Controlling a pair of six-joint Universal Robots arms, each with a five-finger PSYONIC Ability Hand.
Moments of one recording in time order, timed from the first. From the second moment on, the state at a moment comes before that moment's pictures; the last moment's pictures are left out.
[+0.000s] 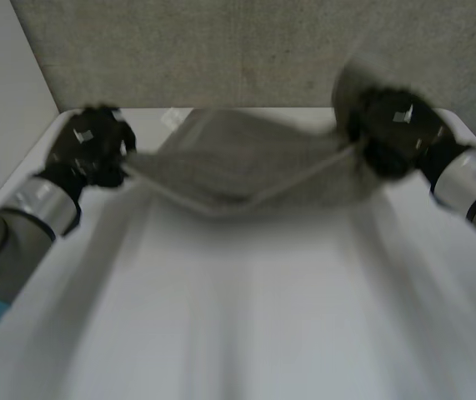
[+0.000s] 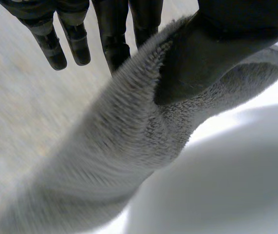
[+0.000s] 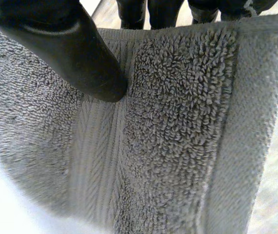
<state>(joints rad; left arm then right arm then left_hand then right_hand) 4.48 -1.80 -1.75 3.54 -1.27 3.27 1.76 -1.35 1.56 -0.13 1.06 2.75 1.32 1.34 0.23 0.23 1.18 1.30 1.29 0.22 0.25 1.16</state>
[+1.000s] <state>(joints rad) 4.46 -1.87 -1.85 3.53 -1.28 3.38 1.76 -1.38 1.81 -0.14 1.09 2.60 1.33 1.34 0.23 0.23 1.18 1.00 1.00 0.22 0.25 0.82</state>
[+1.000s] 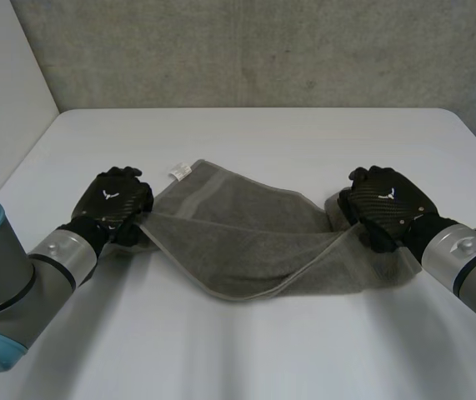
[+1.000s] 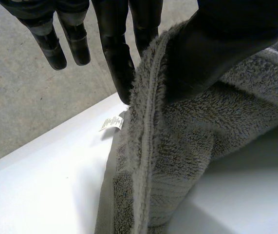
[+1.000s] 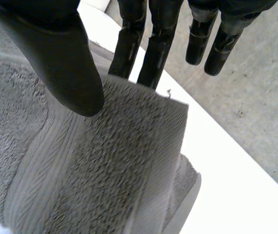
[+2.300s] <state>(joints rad) 4.47 -1.88 -1.85 3.52 -1.27 3.38 1.76 -1.31 1.83 0.25 1.21 2.27 1.33 1.34 0.23 0.23 1.18 1.08 1.09 0.22 0.25 0.91</state>
